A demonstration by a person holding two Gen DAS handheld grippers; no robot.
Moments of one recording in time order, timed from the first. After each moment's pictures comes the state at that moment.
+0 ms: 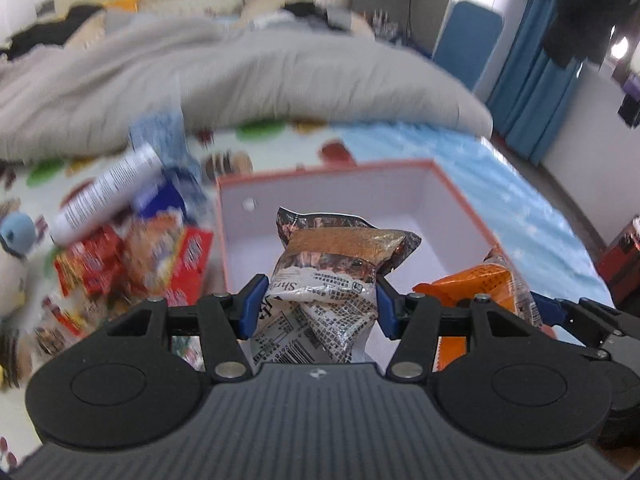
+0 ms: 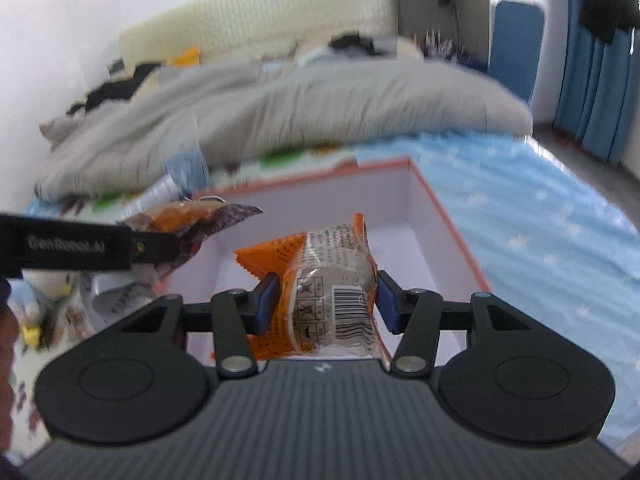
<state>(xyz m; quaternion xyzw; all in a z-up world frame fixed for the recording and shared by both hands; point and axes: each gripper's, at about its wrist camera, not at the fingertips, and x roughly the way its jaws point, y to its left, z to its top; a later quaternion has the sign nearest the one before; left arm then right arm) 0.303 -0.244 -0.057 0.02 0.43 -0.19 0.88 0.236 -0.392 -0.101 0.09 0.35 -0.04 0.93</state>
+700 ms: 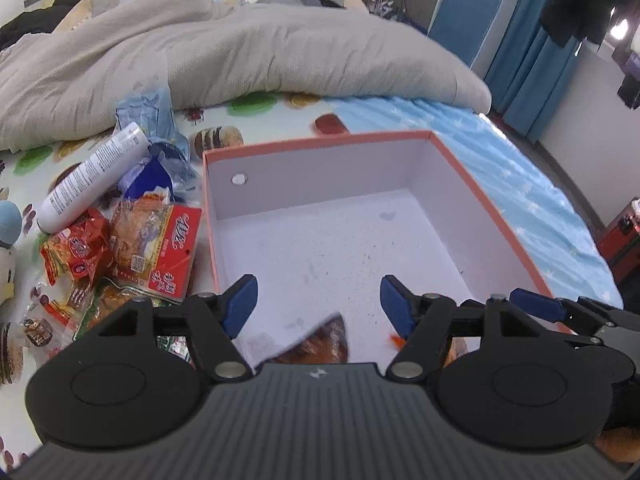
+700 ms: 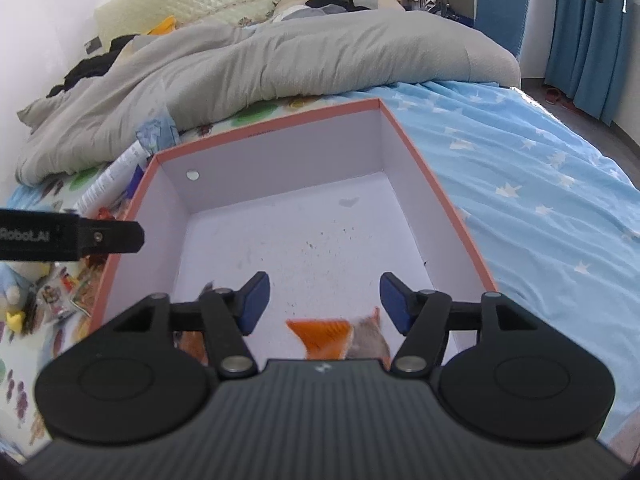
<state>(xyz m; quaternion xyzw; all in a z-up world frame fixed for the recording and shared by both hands) 0.307 -0.243 -0.072 0.02 0.44 -0.20 0.88 0.238 -0.415 -0.118 0.11 0.38 -0.06 0.92</state>
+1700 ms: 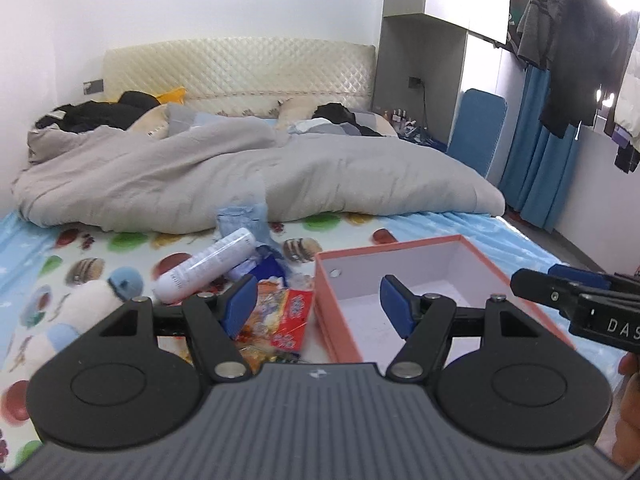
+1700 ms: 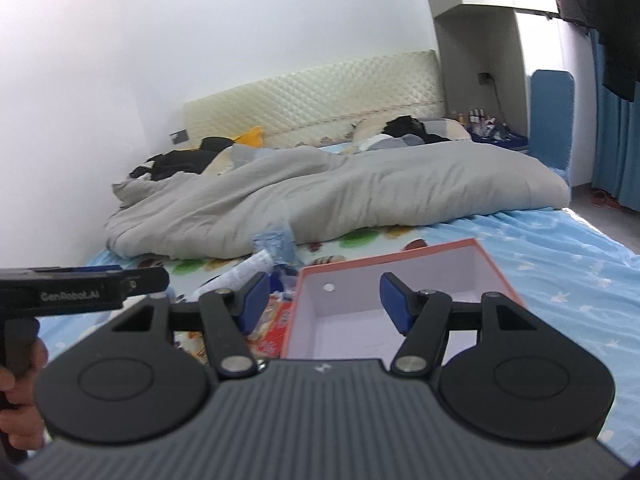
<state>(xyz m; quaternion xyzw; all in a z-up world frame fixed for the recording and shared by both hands) 0.185 -0.095 0.013 0.01 0.26 -0.15 0.95 0.157 -0.314 -0.023 0.10 0.20 0.03 0.97</state>
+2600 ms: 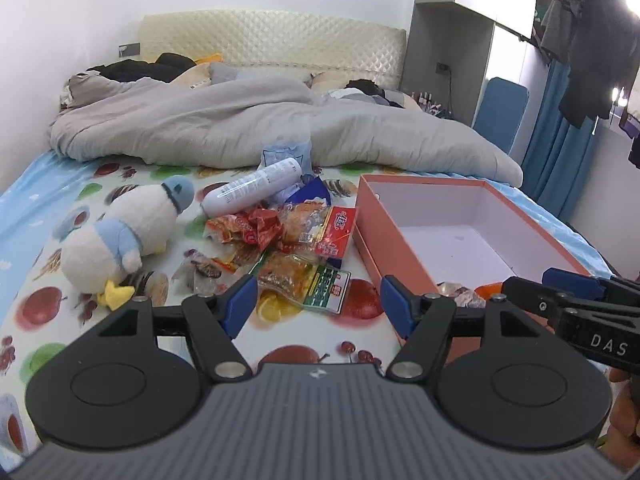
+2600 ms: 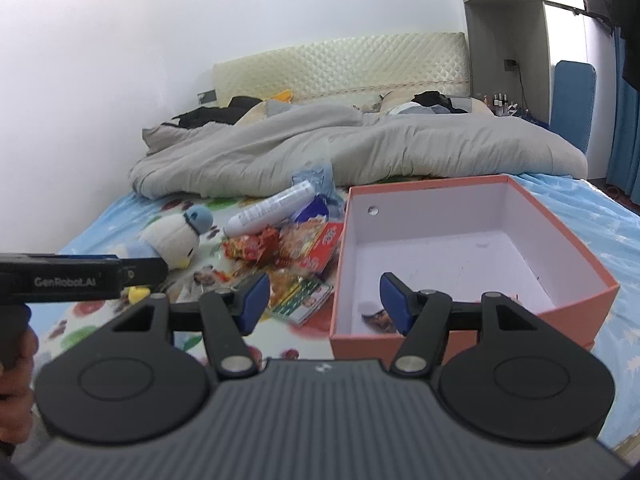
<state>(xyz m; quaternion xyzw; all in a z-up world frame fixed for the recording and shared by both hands) 0.092 -0.021 -0.067 -0.02 0.29 -0.12 0.95 0.084 -0.244 -0.089 0.06 0.23 0.05 0.97</state>
